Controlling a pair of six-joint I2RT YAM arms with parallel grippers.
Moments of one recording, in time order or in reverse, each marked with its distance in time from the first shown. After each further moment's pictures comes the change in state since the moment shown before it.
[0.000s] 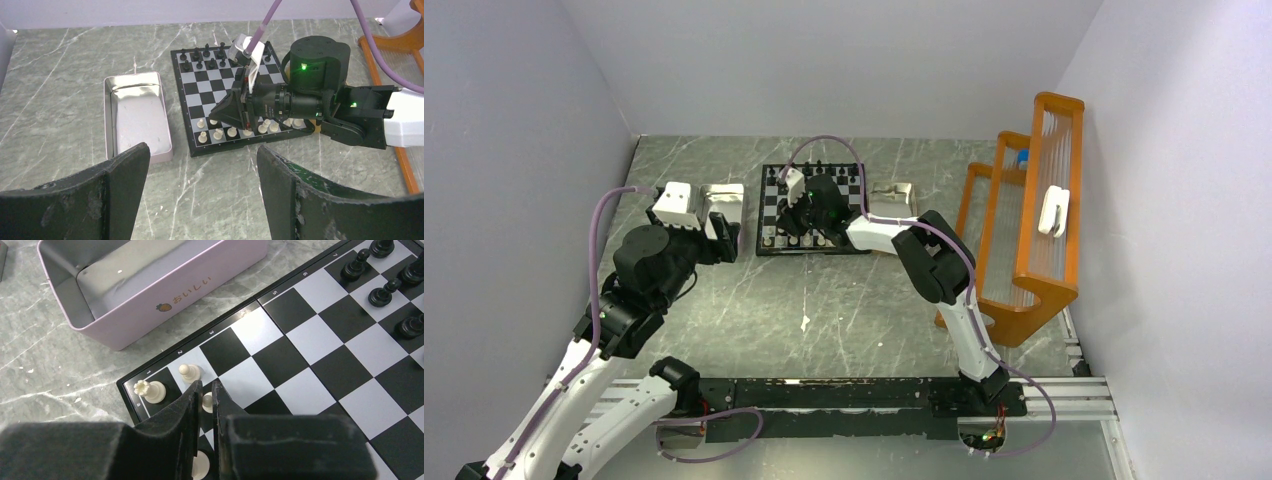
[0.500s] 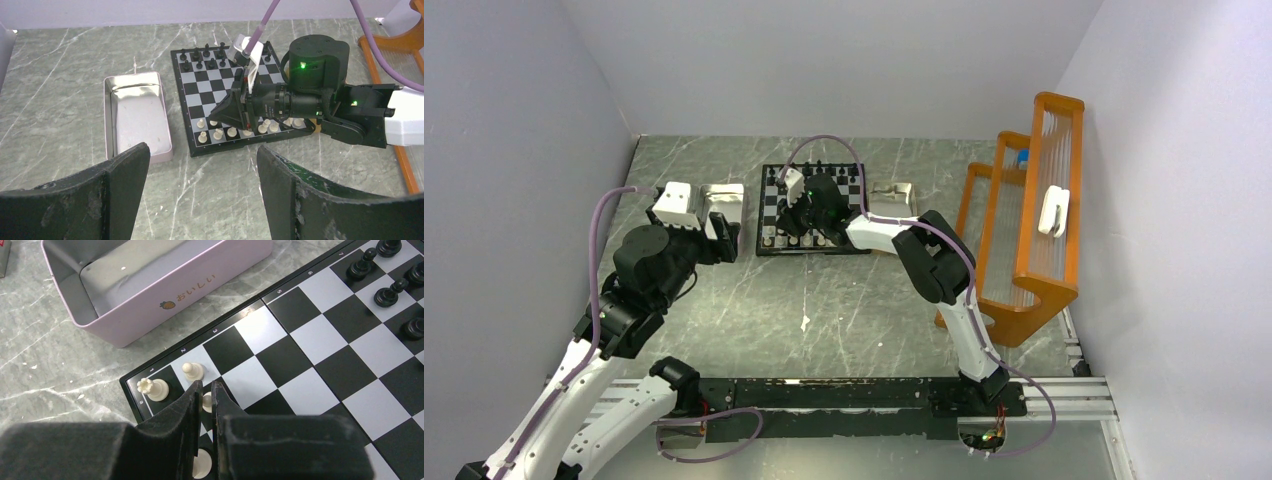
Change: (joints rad) left arm 0.000 0.000 0.000 0.000 0.000 0.000; right arm 0.000 0.000 0.013 -0.028 -0.015 -0.008
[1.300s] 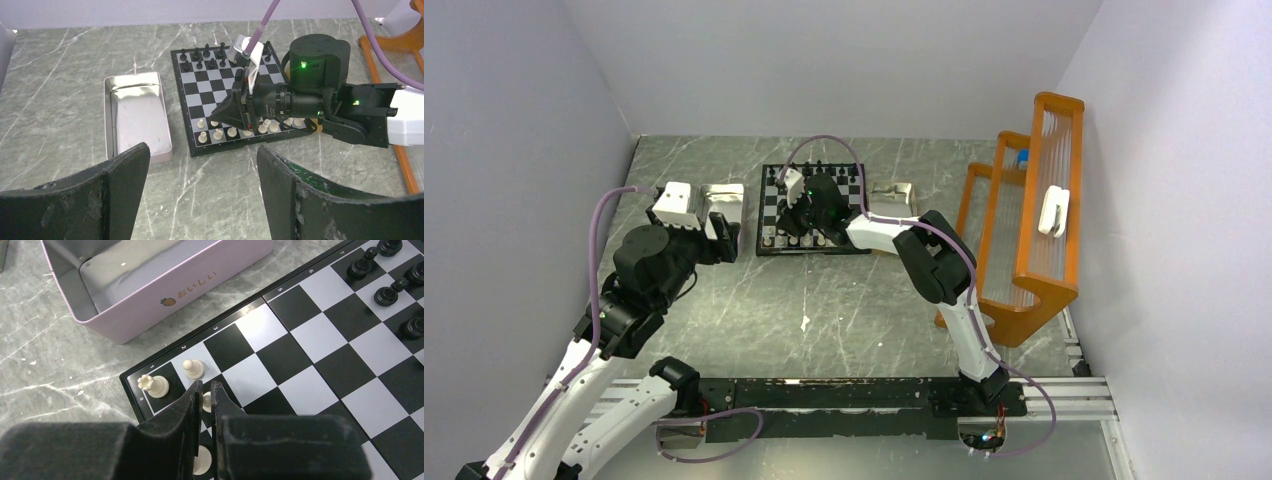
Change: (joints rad) left arm 0.000 0.000 0.000 0.000 0.000 0.000; right arm 0.000 -0.006 0.000 -0.015 -0.001 -0.016
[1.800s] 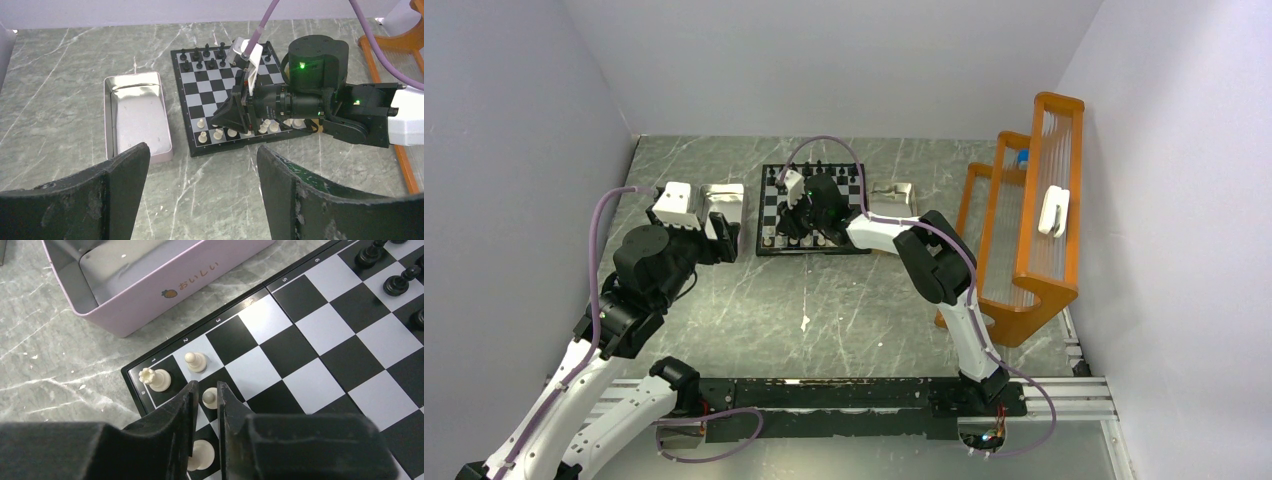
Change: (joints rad) left arm 0.000 0.000 0.000 0.000 0.000 0.000; right arm 0.000 -0.004 0.000 -0.026 -0.004 0.002
